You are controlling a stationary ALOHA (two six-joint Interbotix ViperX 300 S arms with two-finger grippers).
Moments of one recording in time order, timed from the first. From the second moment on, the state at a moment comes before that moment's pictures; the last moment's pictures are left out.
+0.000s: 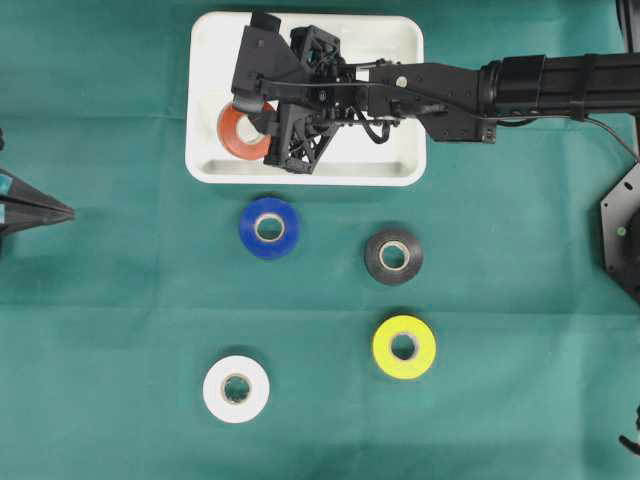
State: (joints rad) left arm -0.03 -1.35 1.54 -0.02 0.03 -0.02; right arm -0.23 0.32 0.23 -0.34 0.24 0.38
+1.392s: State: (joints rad) left arm -0.03 -1.35 1.54 -0.02 0.03 -0.02; right arm -0.23 -0.04 0.69 -0.35 0.11 0.39
